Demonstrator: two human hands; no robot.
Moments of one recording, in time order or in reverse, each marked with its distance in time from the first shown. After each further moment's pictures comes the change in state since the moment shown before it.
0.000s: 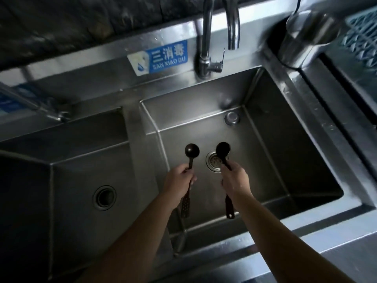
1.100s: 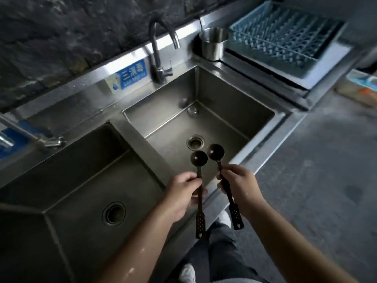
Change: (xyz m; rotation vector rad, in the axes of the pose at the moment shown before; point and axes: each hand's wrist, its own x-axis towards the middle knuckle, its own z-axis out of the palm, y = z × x) left_hand -0.207 -0.044 -0.088 -0.011 -0.458 0.060; right_hand -0.289 0.033 0.032 0.691 0.243 -0.060
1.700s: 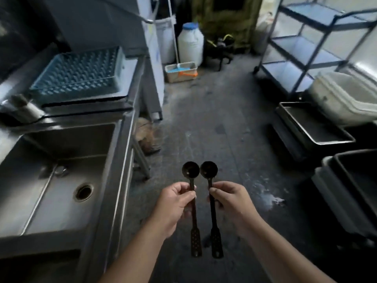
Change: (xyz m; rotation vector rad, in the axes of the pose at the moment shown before) left_hand -0.180 -0.119 0.198 0.606 -0.712 0.043; right_hand -0.295 0.095 -0.208 0.270 0.654 -0.137
